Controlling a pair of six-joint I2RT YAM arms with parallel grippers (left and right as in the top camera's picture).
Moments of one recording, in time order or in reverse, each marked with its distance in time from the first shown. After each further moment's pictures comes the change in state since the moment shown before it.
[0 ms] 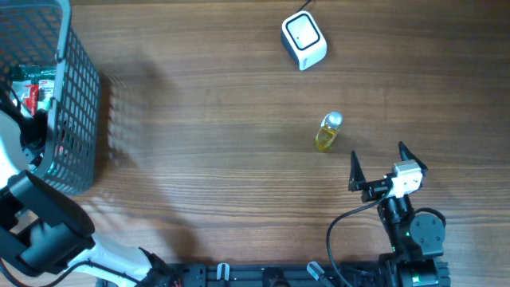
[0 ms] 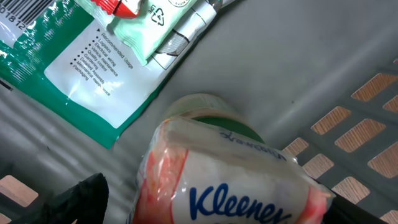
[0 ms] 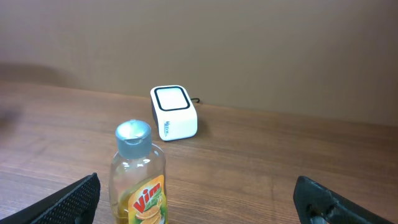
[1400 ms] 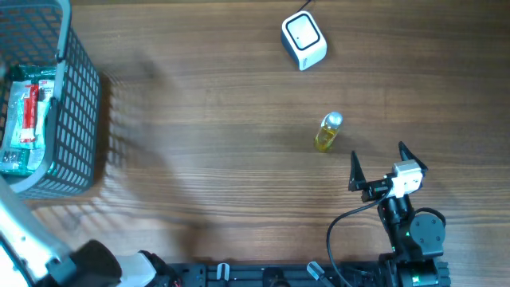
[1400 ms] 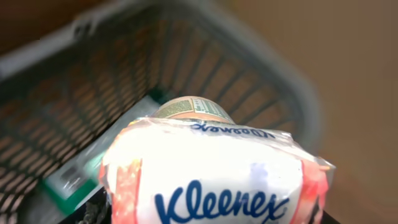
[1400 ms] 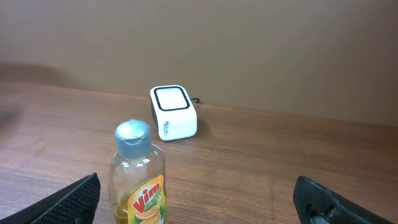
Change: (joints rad) left arm -0.008 -0.282 0.412 0.050 0.124 -0.038; right arm 0.000 0.000 0.000 0.000 0.002 0.000
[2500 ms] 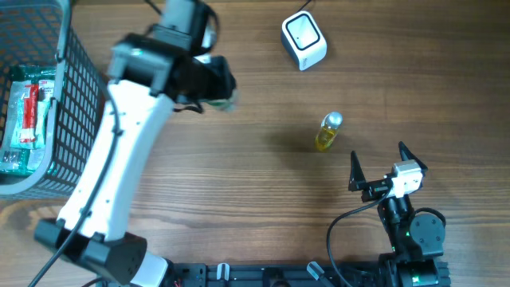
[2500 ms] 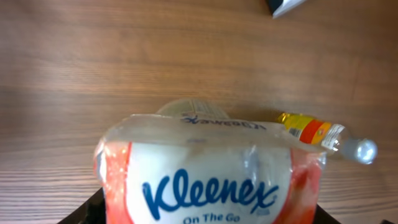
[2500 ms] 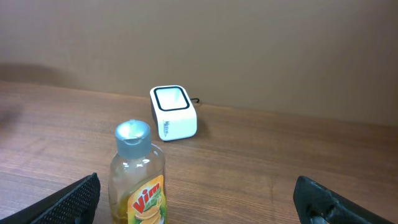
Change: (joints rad) left arm -1.059 0.138 -0.017 -0.365 -0.104 -0.240; right arm 0.000 0.000 0.000 0.000 0.000 0.000
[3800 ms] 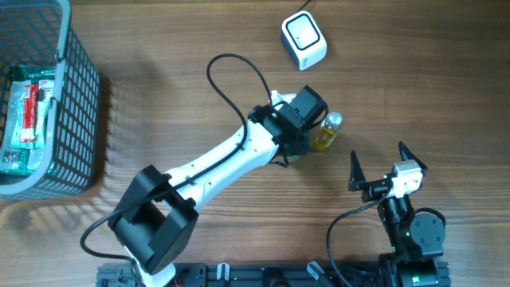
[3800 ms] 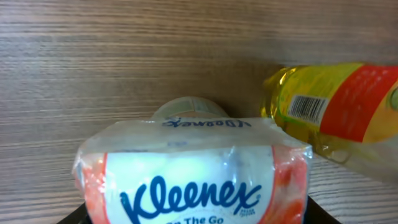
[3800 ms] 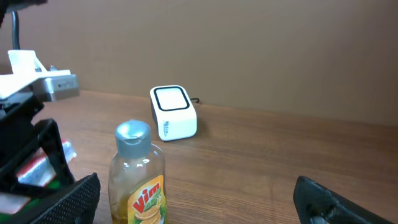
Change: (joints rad) left arm -0.427 0.169 -0.455 0.544 -0.142 -0.322; right arm 0.000 0.000 0.000 0.000 0.000 0.000
